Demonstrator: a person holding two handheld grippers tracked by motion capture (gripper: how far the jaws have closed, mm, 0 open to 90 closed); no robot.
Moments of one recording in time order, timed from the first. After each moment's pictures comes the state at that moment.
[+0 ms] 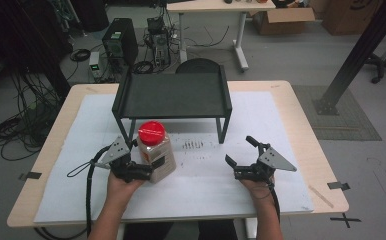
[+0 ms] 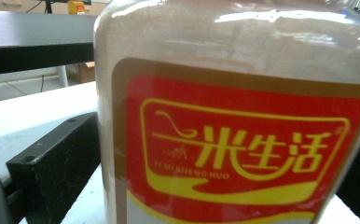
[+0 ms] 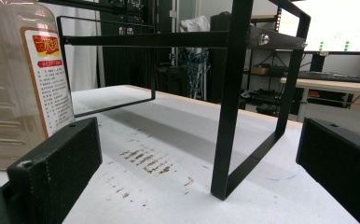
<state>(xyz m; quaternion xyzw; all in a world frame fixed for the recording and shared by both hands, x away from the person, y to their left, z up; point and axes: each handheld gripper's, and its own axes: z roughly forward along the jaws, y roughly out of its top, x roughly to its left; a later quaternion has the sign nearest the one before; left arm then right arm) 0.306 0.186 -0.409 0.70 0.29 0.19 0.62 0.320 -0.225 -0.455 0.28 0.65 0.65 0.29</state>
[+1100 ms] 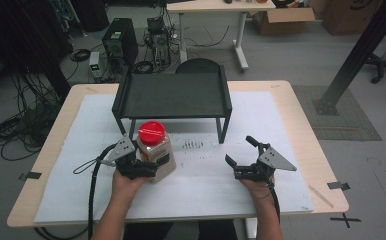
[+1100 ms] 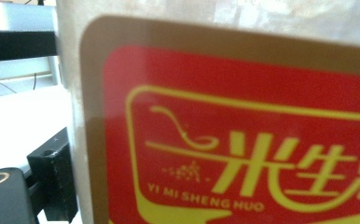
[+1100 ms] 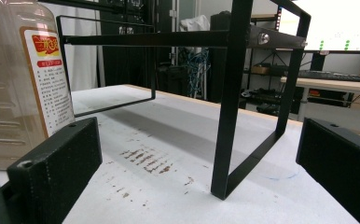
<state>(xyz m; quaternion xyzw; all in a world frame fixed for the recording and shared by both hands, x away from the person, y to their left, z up) 0.316 0.177 -0.417 0.70 0.29 0.18 0.62 0.321 -0.225 -0.455 0.28 0.65 0.65 0.29</state>
